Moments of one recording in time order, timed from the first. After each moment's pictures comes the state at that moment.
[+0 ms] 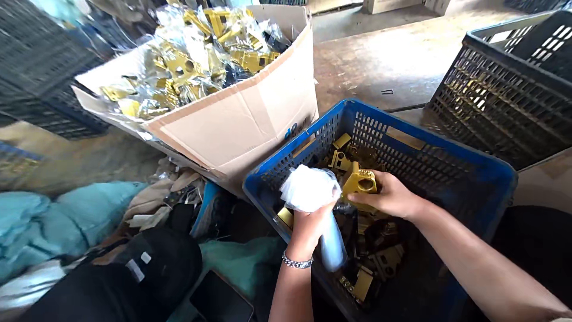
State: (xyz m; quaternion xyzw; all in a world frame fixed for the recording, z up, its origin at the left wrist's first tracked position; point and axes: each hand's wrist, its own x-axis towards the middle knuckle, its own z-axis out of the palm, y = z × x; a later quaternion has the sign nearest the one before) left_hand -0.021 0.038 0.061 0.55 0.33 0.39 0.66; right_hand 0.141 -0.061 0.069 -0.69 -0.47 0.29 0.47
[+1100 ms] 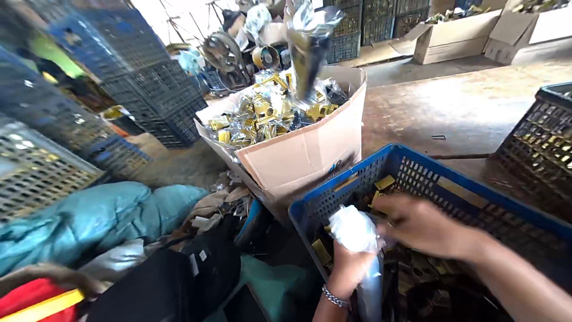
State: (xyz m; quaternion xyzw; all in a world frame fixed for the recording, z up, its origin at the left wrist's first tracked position) left_hand -0.028 0.036 0.050 0.60 0.37 0.39 0.59; right_hand 0.145 -0.030 0.128 -0.64 -0.59 0.28 0.40
